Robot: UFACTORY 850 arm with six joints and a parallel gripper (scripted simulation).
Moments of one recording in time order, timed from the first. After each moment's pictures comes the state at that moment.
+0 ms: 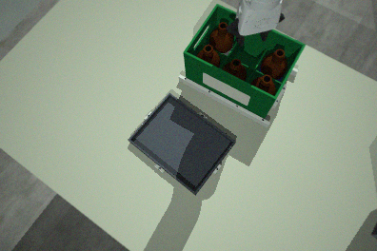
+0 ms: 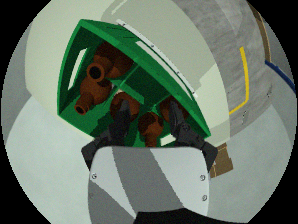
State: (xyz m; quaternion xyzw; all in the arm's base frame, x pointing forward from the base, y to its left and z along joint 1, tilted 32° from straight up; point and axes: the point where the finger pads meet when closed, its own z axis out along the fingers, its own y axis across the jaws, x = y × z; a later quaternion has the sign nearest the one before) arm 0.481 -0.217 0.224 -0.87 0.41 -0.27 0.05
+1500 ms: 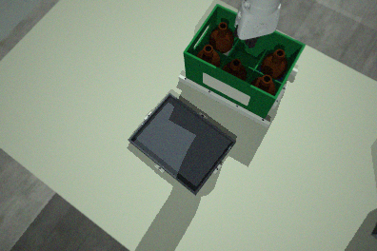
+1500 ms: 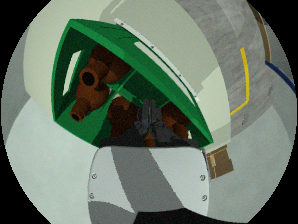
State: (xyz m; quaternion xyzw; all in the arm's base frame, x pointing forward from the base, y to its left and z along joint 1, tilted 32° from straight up) arm 0.490 -0.219 0.210 -0.87 0.41 -0.27 0.05
